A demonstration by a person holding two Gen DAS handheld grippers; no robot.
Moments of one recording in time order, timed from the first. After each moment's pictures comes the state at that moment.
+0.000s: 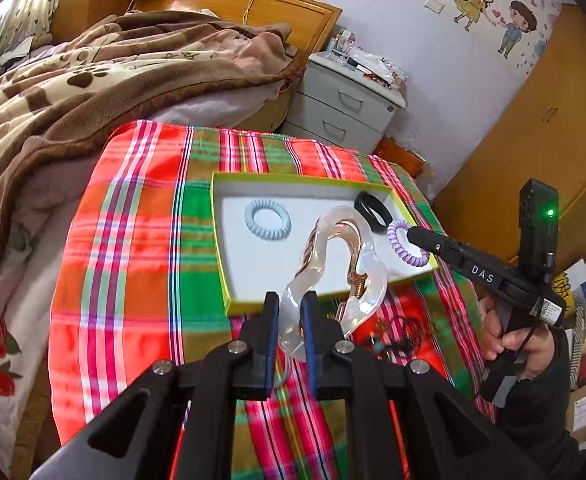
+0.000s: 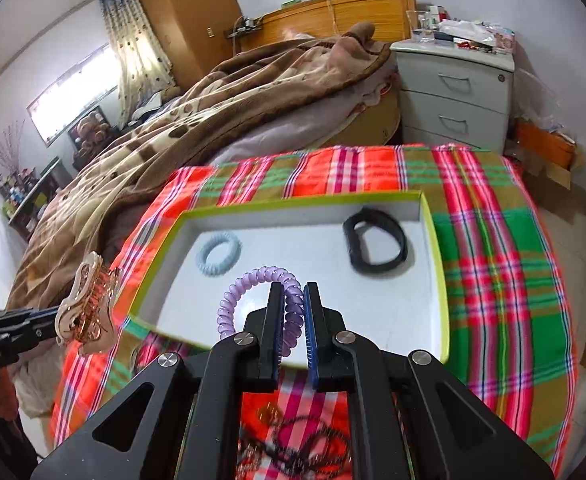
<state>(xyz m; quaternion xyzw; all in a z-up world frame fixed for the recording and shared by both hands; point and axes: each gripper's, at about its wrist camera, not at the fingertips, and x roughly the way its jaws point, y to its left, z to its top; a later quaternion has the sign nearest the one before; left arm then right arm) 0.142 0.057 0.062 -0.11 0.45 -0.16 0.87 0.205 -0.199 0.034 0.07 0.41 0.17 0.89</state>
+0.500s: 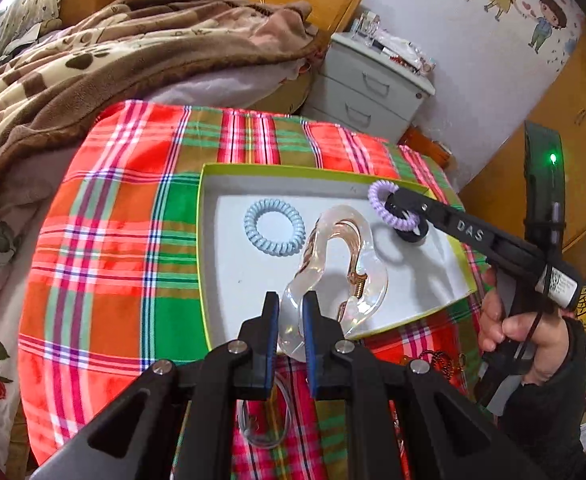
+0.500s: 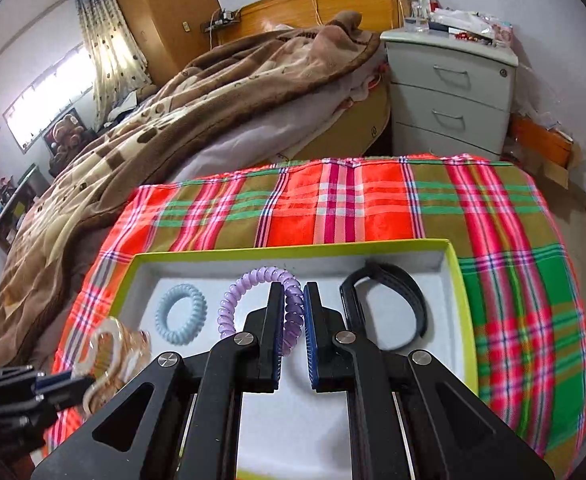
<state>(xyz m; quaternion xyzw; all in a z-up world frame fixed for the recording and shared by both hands) 0.194 0.028 0.023 -0.11 0.49 -0.13 0.86 0.277 -0.176 0.012 0.06 0.43 0.14 0.89</state>
